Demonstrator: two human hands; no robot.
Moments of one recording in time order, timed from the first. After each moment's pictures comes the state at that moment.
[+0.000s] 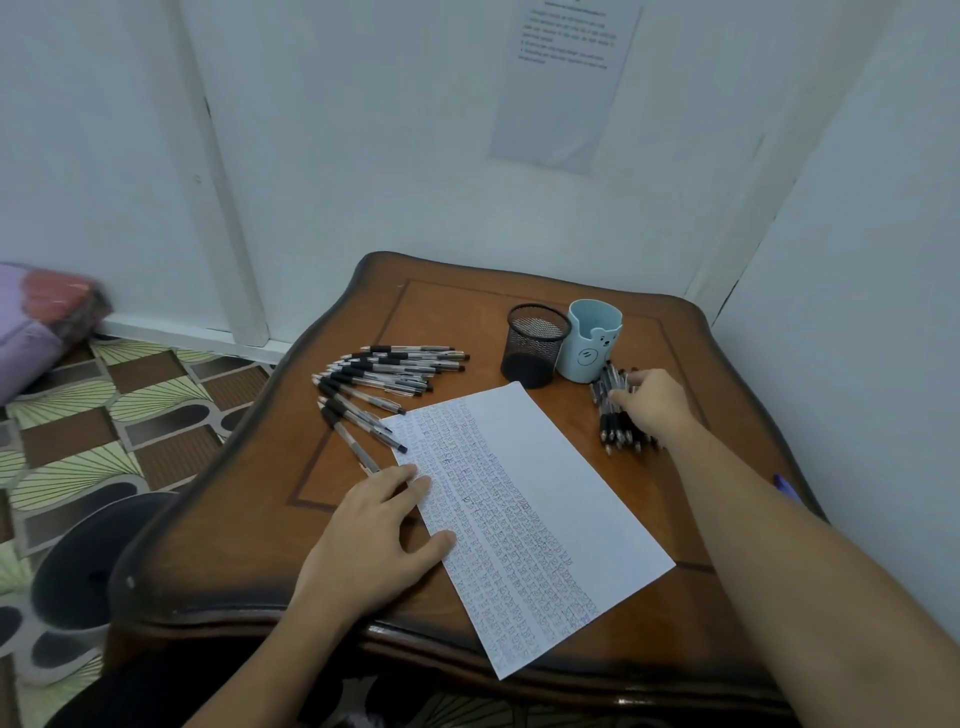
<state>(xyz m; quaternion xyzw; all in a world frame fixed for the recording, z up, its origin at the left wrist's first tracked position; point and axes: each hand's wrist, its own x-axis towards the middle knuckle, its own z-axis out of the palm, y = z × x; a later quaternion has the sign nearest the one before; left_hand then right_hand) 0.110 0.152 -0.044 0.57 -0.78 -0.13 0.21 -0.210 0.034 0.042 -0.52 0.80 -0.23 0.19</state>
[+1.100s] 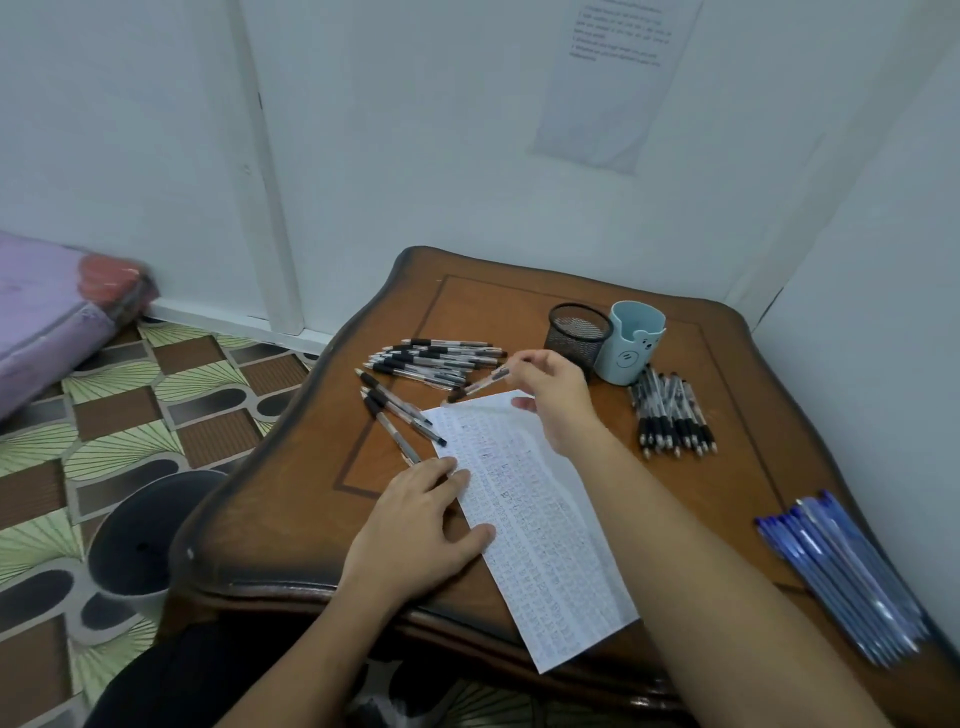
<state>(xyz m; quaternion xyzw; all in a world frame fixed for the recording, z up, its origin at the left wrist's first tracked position) 0.113 0.154 -0.039 0.57 -0.78 -0.13 0.21 -0.060 0.039 0.029 -0.48 0.54 -0.49 0.49</state>
